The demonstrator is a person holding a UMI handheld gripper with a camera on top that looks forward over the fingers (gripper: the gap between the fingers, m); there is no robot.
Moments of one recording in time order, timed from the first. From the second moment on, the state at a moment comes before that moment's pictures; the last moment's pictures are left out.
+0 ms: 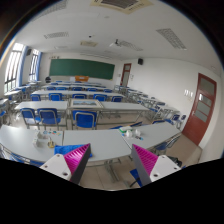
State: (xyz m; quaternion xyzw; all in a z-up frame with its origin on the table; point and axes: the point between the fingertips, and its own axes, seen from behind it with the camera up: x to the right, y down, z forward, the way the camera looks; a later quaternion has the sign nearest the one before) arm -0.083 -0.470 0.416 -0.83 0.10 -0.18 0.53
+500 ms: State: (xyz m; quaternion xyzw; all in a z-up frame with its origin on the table) arm -0.153 -0.446 0.211 -0.88 0.11 -0.13 0.44
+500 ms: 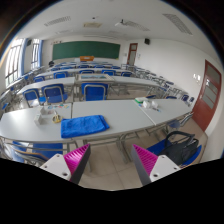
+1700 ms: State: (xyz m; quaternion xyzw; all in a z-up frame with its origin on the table) arm -0.330 -0.142 -0.003 -0.91 -0.06 0.02 0.40
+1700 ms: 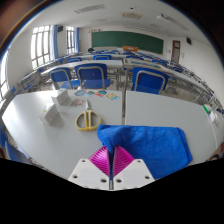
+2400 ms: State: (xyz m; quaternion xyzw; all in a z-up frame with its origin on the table) arm -0.110 -0.143 0.053 -0.91 0.09 -0.02 0.41
